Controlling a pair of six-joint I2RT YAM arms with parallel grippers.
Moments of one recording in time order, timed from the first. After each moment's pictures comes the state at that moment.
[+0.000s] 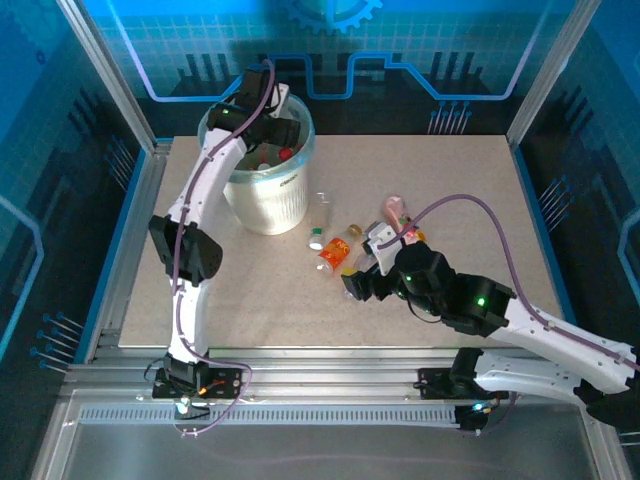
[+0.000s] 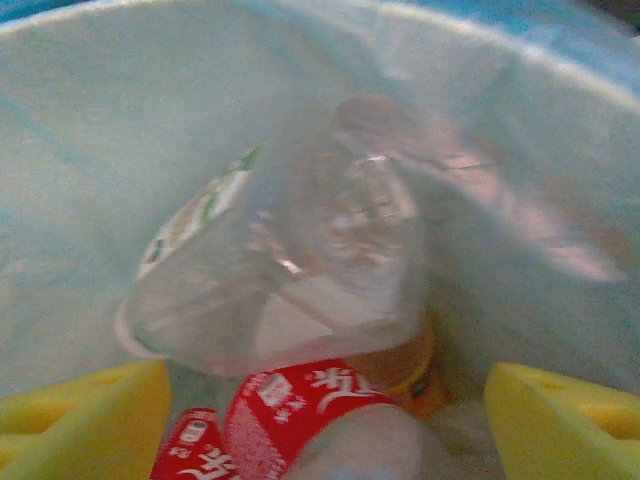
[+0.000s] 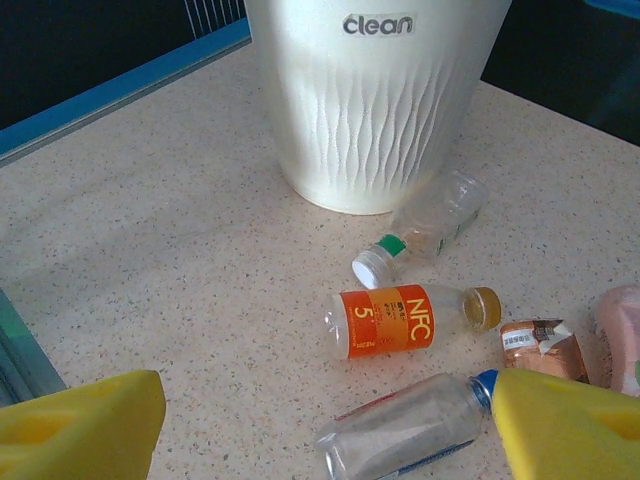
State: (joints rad) left arm -0.26 2.16 2.42 -1.02 -0.07 -0.02; right arm 1.05 0.88 0.94 -0.56 0.31 0.17
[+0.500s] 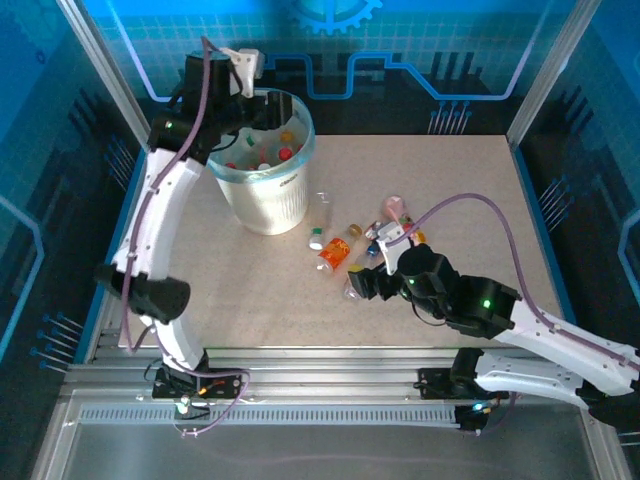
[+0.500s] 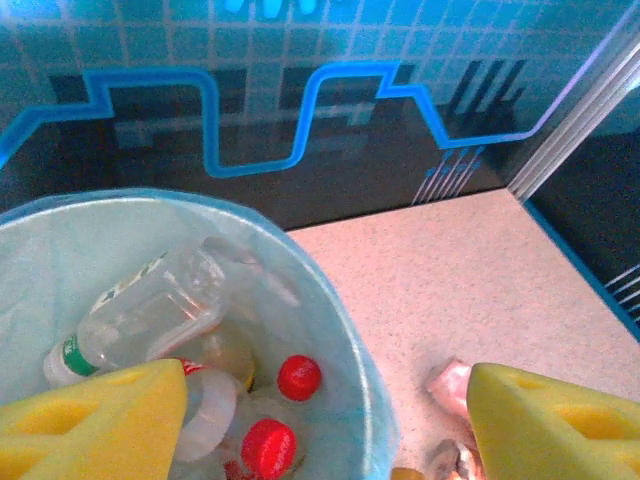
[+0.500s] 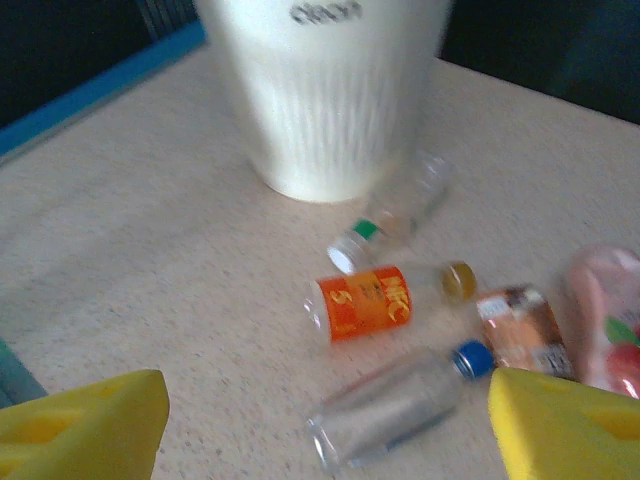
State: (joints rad) left arm -0.28 1.74 2.20 -0.89 0.17 -0.19; right arm 1.06 0.86 0.96 -0.65 0.41 0.28
